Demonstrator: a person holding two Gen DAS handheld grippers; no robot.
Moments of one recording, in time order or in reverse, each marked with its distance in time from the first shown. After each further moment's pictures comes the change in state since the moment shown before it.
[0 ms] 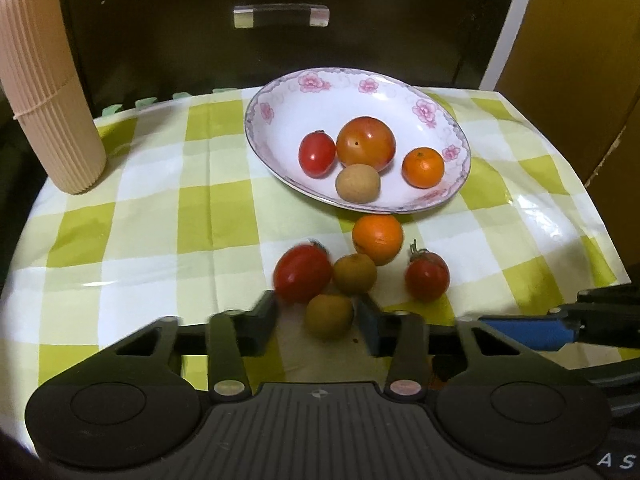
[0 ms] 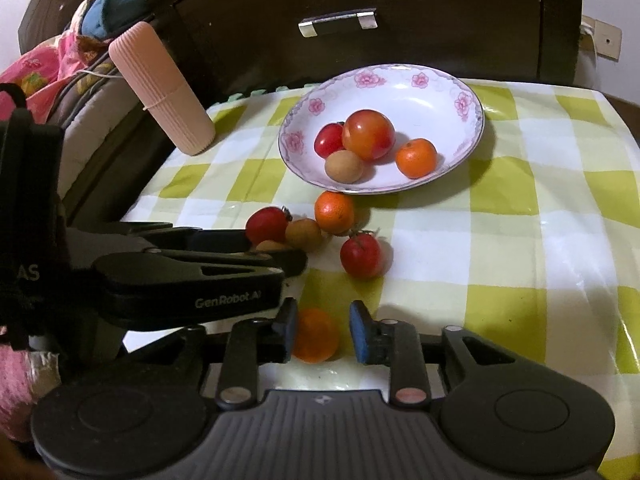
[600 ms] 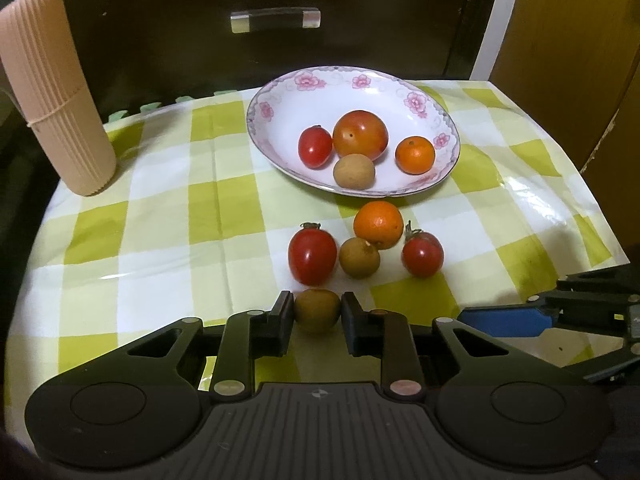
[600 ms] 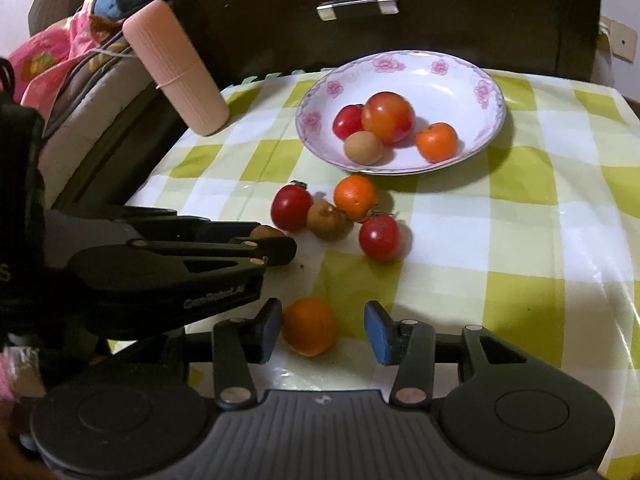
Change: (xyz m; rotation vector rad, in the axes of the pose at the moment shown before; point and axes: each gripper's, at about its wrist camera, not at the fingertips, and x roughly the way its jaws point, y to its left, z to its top) left arm -0.015 -0.002 -0.008 0.043 0.008 0.025; right arm 0.007 0.010 -0.008 -0.043 0.028 0.024
